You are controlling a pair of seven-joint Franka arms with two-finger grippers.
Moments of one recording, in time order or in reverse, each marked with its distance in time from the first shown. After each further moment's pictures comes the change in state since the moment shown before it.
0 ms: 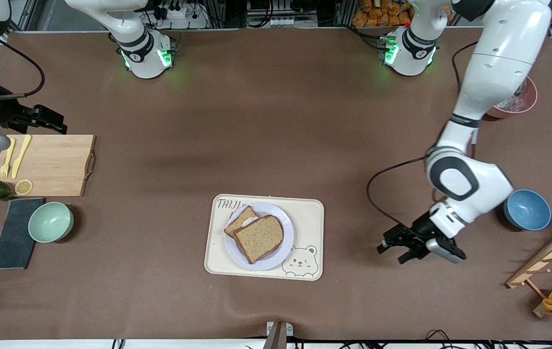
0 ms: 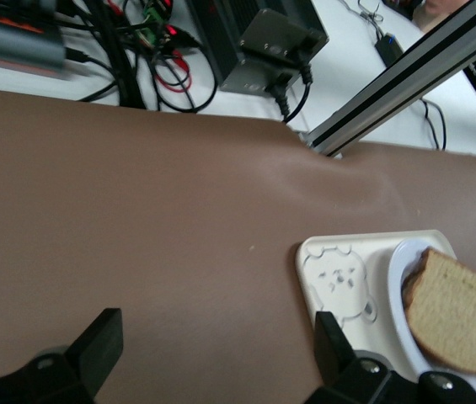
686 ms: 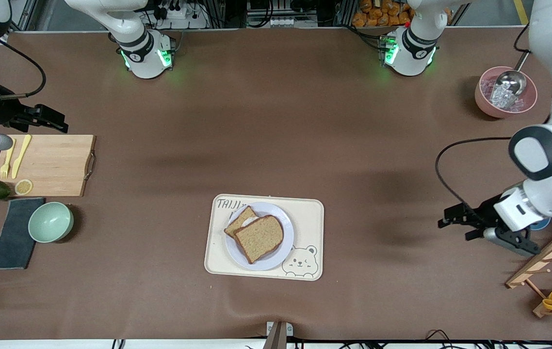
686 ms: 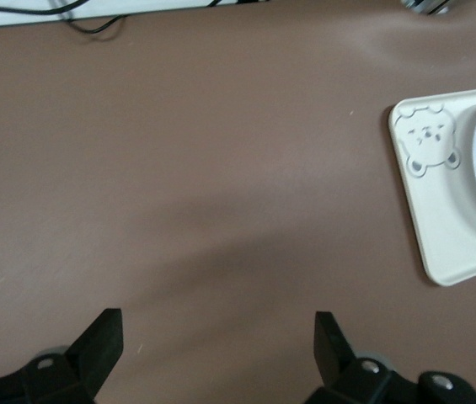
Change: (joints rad) left arm 0.155 -0.252 0.016 0.000 0.809 -0.438 -0.546; right arm 0.000 0.002 -0.001 -0.002 0.000 -0.016 0.000
